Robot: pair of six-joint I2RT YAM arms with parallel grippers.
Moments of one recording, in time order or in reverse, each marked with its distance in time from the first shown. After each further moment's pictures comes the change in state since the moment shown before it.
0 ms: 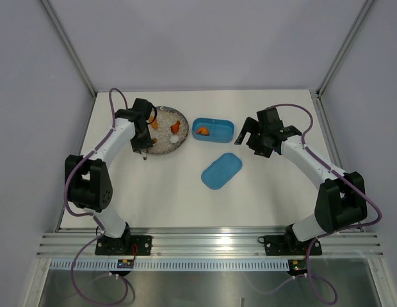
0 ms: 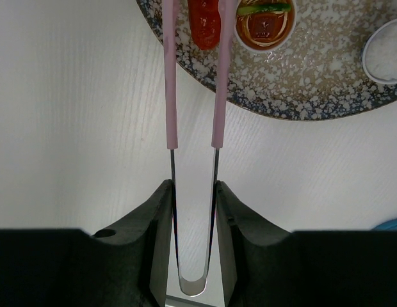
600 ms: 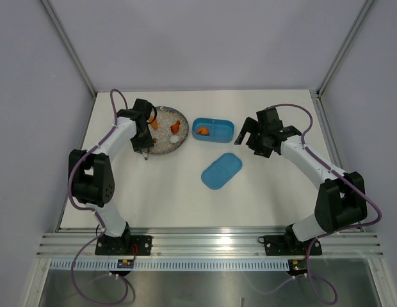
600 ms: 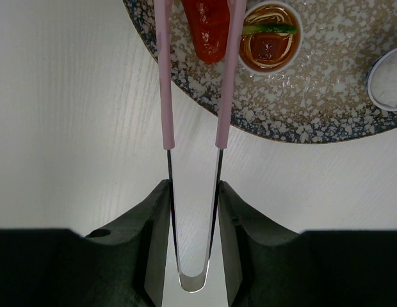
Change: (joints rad) left arm 0.019 0.060 0.000 0.047 0.011 -0.014; right arm 0.003 0.000 0.000 0.000 0.000 0.003
